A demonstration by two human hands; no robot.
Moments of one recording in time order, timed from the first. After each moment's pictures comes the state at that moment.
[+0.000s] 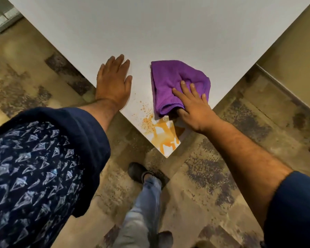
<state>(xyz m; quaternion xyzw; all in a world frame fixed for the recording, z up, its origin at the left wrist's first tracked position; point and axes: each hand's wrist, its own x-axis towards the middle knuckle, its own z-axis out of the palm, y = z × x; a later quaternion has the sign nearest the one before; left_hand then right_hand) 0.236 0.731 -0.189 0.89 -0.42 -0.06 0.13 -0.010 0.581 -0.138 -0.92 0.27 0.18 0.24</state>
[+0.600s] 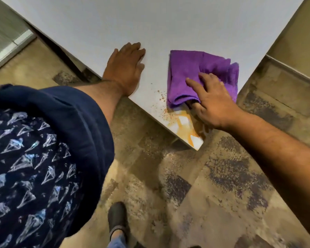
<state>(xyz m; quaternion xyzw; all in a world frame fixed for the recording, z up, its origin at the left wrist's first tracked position) 0.273 0.729 -0.194 0.84 -0.53 -0.07 0.12 -0.012 0.626 -0.164 -0.94 0.29 0.11 0.15</state>
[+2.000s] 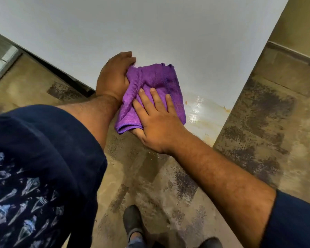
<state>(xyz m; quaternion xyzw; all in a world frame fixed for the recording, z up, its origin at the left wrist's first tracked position) 0.304 0.727 -0.200 0.79 -0.54 -0.10 0.26 0.092 0.735 -0.171 -0.94 0.25 0.13 0.17</state>
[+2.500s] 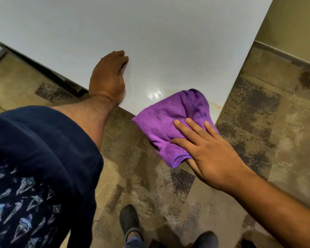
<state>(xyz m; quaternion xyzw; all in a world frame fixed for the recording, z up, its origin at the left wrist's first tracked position) 0.302 0.730 -0.209 0.80 -0.53 -0.07 0.28 -0.060 0.743 -0.160 -0.95 0.24 0.14 0.11</state>
